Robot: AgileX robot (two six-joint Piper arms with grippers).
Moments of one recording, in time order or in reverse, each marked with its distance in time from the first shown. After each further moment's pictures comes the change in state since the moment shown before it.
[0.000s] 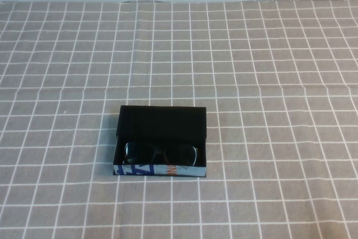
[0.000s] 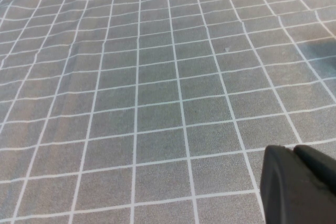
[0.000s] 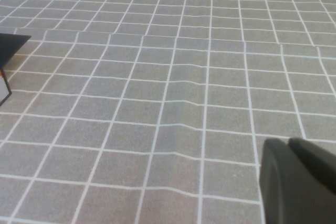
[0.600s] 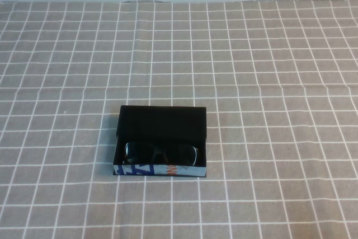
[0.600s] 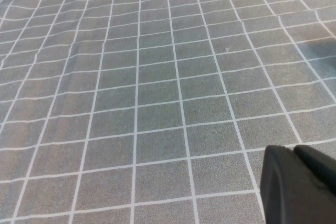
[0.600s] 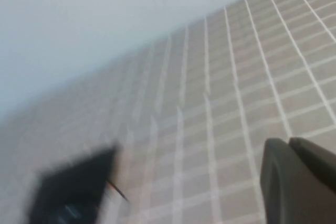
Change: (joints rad) right arm 0.000 0.000 0.000 0.533 -0.102 0.000; left arm 0.000 0.000 0.000 0.000 0.000 0.000
